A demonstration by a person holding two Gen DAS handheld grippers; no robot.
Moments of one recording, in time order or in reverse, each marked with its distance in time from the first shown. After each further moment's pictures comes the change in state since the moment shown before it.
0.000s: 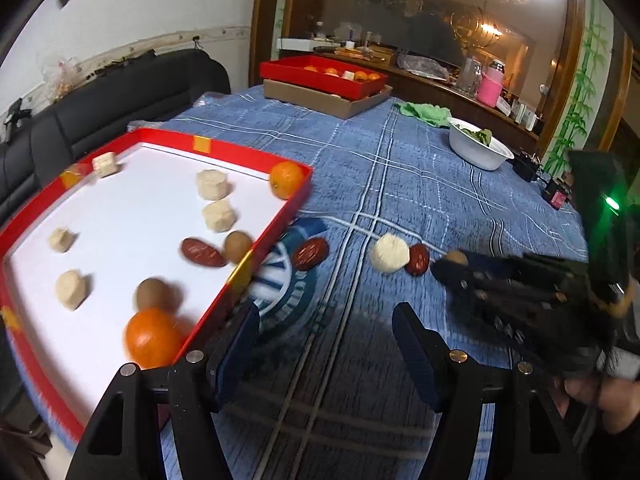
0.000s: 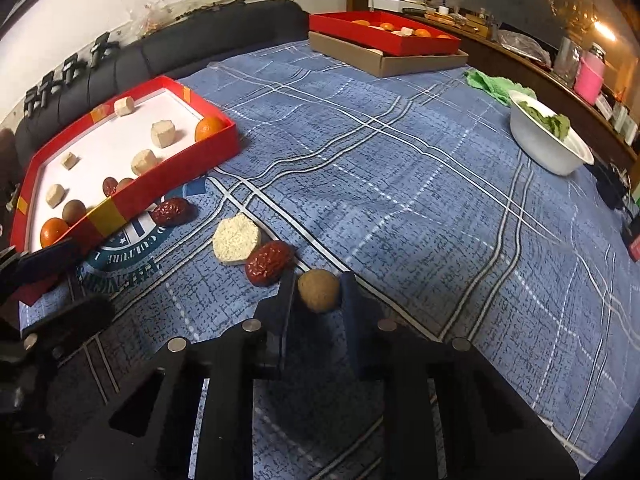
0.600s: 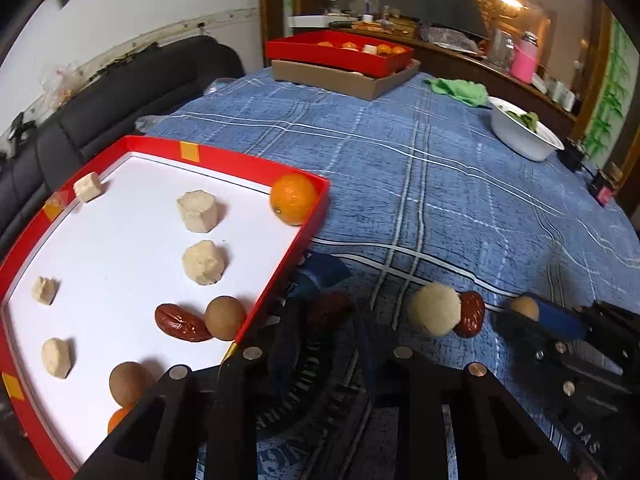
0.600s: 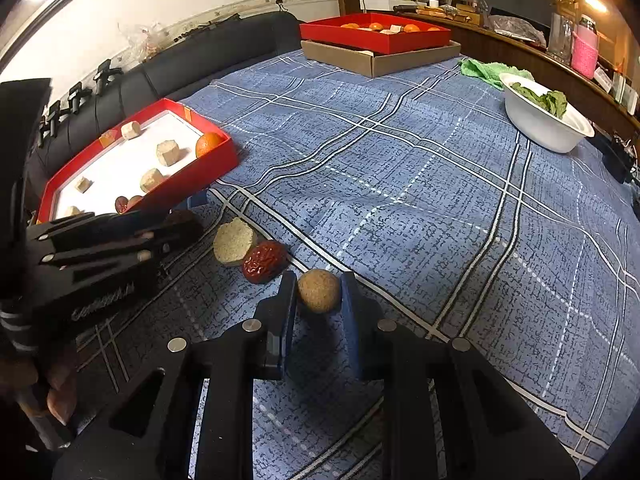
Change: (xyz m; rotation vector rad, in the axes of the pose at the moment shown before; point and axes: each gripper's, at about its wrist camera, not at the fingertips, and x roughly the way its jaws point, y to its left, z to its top) left arm 0.055 -0.006 0.041 0.045 0.084 0.113; right arm -0.005 -0.015 -0.006 0.069 -0.029 0.078
